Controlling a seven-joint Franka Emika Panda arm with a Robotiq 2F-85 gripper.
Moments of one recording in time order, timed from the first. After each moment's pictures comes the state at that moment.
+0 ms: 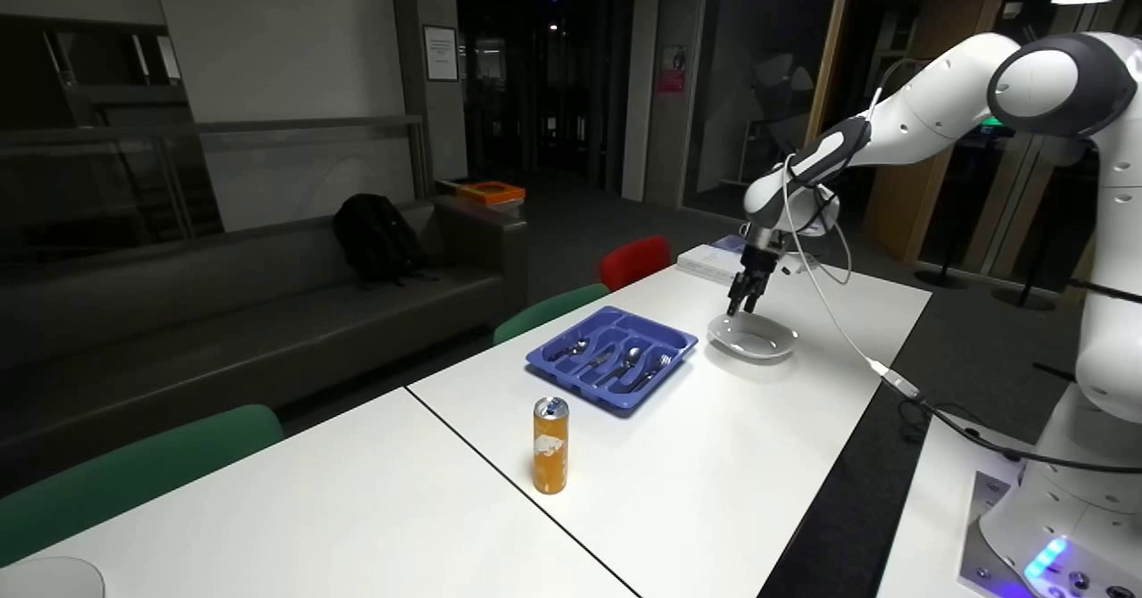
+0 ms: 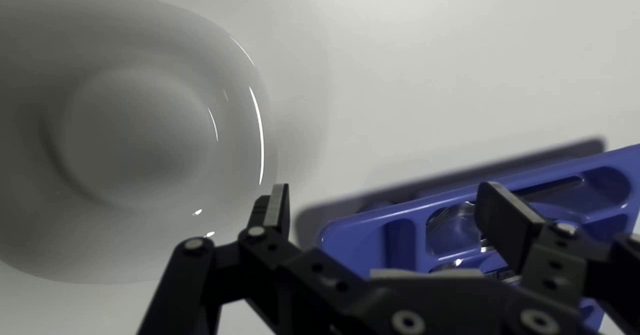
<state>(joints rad) -0.26 0.28 -0.09 -2.14 0.37 2.41 -0.58</state>
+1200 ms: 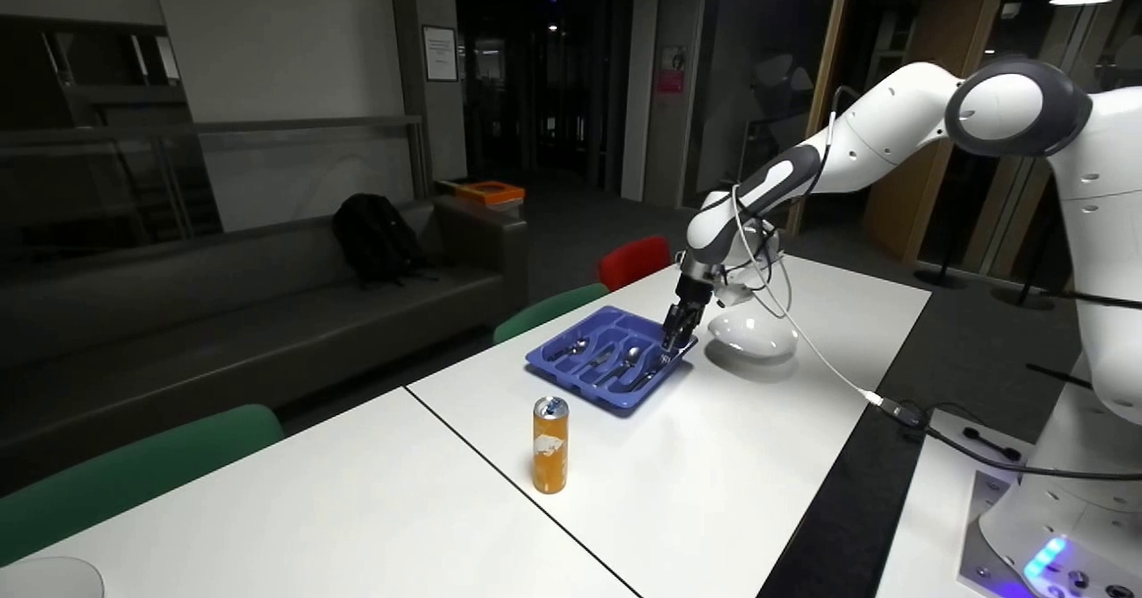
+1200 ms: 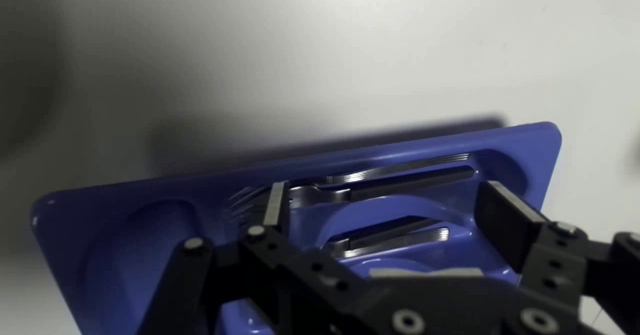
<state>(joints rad) -0.13 0.44 0.07 -2.04 0.39 2.53 -0.44</state>
